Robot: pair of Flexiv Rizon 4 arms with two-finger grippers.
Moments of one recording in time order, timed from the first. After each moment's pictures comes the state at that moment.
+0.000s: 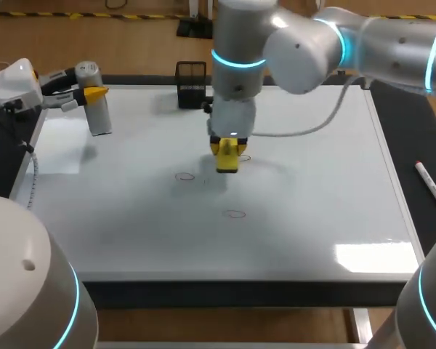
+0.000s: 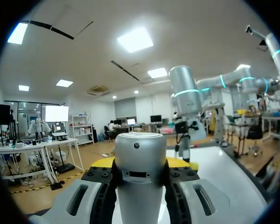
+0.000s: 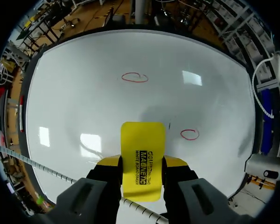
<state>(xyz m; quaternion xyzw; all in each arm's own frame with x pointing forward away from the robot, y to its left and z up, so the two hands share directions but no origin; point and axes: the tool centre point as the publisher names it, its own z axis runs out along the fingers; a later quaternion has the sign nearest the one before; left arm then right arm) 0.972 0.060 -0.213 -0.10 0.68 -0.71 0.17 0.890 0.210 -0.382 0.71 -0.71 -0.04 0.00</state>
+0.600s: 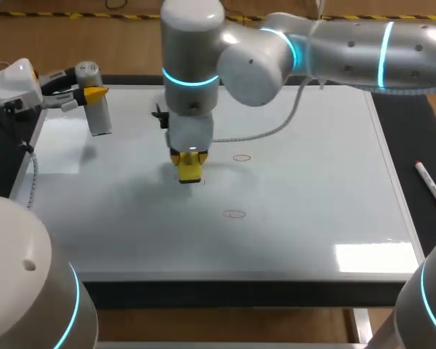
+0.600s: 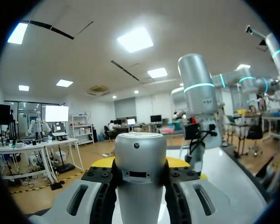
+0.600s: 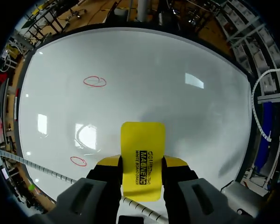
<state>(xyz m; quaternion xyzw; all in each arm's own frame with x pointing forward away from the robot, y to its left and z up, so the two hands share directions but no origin) 0.972 0.060 -0.212 -0.10 0.68 -0.71 0.17 0.872 0.297 -0.388 0.74 -0.67 -0.02 -0.01</state>
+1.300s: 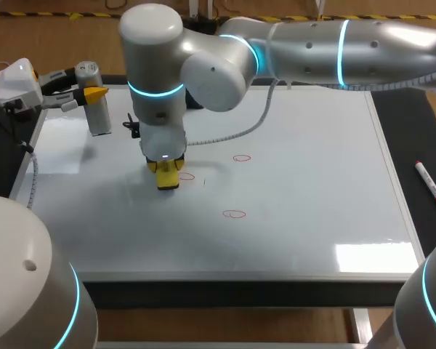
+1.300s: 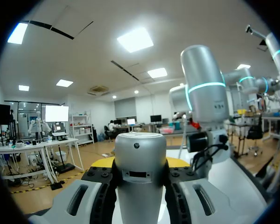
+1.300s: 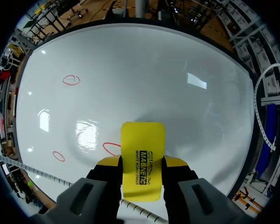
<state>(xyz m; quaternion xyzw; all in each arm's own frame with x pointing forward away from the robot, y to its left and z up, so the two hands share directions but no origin) 0.972 0.060 -0.212 -0.10 0.68 -0.71 0.17 0.869 0.343 -0.405 0.75 -0.67 -0.01 0.00</state>
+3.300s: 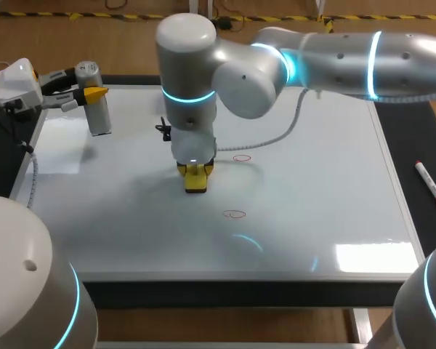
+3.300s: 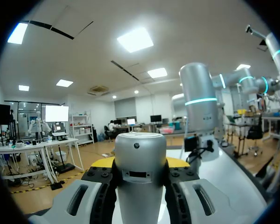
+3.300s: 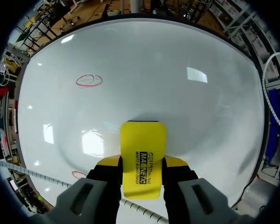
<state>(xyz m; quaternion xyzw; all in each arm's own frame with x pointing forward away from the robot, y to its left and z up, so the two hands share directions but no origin) 0.972 0.060 -0.212 -0.10 0.68 -0.71 0.17 0.873 0.272 -0.427 0.71 -0.71 -0.01 0.01</state>
